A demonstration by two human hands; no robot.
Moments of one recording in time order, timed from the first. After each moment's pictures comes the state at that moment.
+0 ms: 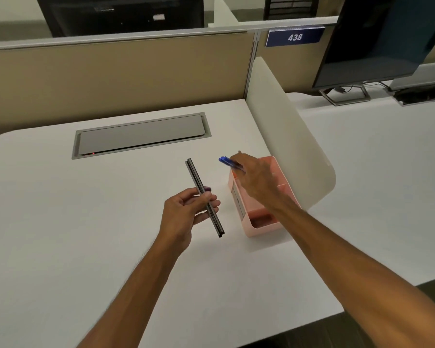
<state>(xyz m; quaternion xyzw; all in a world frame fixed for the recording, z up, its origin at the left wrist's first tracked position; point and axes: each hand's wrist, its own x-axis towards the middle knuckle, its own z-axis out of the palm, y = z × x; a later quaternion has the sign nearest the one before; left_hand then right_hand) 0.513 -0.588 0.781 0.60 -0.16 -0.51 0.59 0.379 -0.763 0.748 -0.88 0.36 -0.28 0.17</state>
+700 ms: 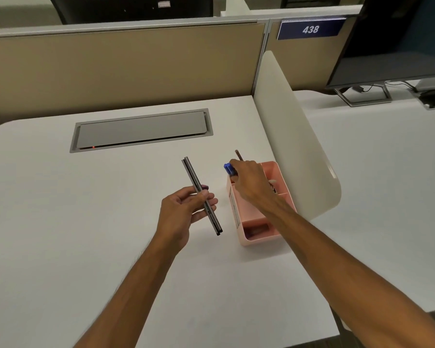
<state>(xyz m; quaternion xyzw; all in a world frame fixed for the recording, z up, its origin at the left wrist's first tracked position) 0.504 -0.622 0.773 0.63 -0.12 -0.49 0.59 0.389 -0.793 0.737 -0.89 0.40 -0.10 0.19</state>
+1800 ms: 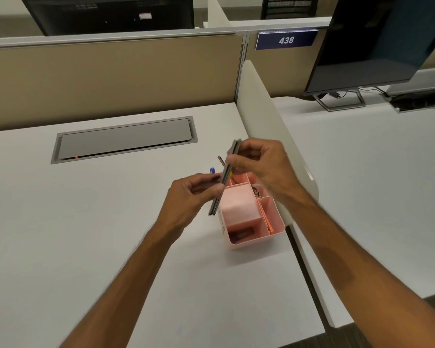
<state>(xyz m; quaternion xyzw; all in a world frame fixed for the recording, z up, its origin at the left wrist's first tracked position) 0.488 -0.660 0.804 0.63 -0.35 -0.46 0.51 0.335 -0.788 0.847 -0.66 0.33 -0.32 0.59</state>
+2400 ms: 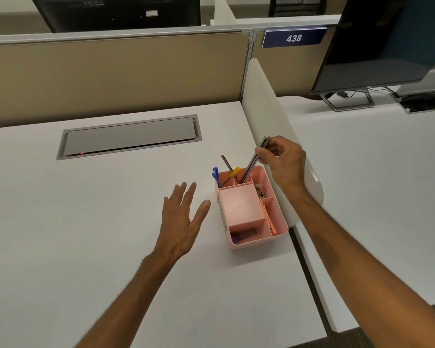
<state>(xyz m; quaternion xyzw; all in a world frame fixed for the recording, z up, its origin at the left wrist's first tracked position) 0.485 -0.627 0.752 0.81 -0.45 -0.28 0.27 0.320 -0.832 0.796 -0.67 0.49 -0.40 0.39</state>
